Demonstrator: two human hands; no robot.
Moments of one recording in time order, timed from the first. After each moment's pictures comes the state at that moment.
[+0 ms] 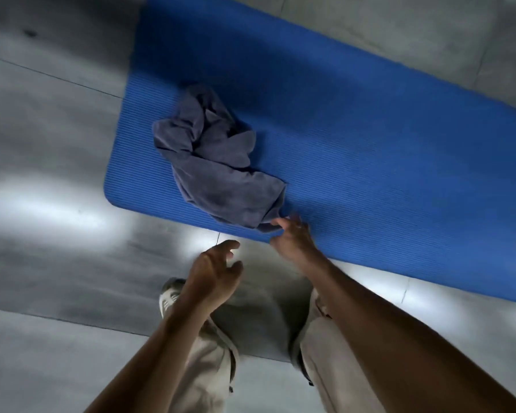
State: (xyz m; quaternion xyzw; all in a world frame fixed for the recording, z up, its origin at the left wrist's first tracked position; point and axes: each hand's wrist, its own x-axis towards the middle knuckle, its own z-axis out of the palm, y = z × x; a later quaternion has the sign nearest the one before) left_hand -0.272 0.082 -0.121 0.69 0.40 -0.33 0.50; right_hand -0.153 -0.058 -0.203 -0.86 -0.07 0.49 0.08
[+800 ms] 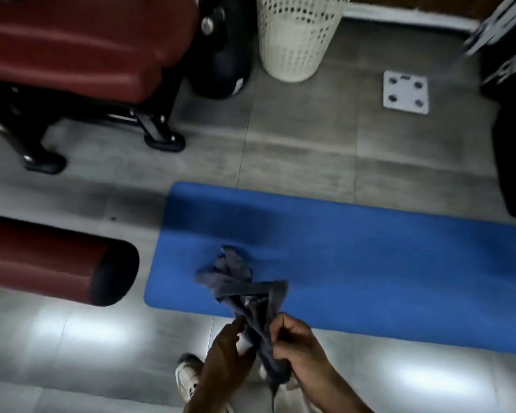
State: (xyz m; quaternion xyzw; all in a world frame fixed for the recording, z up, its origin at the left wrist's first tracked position) left_hand -0.204 0.002 0.215 0.78 0.31 -0.20 0.50; right_hand -0.118 -0.131 0.264 -0.65 0.07 0.46 0.60
